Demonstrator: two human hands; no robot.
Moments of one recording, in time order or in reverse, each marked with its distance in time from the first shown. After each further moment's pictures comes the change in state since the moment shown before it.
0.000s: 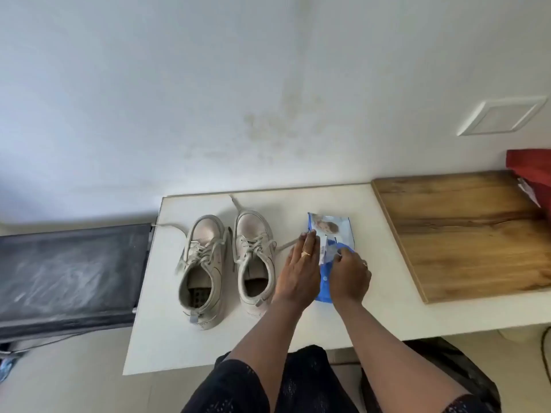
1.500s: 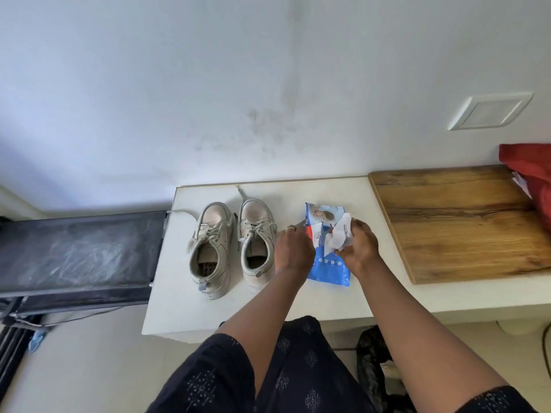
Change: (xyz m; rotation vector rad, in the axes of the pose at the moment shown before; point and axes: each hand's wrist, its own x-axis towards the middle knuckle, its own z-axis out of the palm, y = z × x) left_hand -0.004 0.034 -0.076 -0.314 -0.010 -0.478; right_hand 0.030 0.010 -0.053 1.504 -0.421 0.634
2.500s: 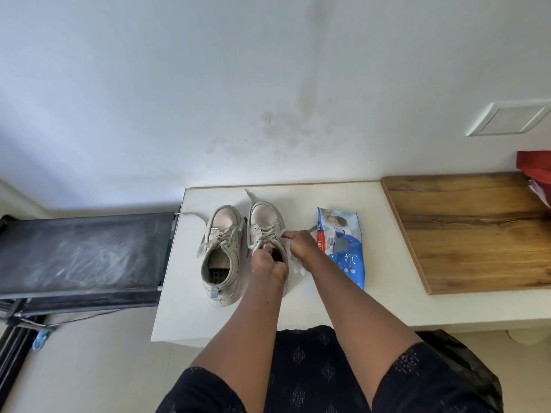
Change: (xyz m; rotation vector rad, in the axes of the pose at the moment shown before) left_hand 0.023 -0.057 -0.028 -2.014 0.313 -1.172; right_hand -0.016 0.058 0.102 -1.288 -0.312 -0.112
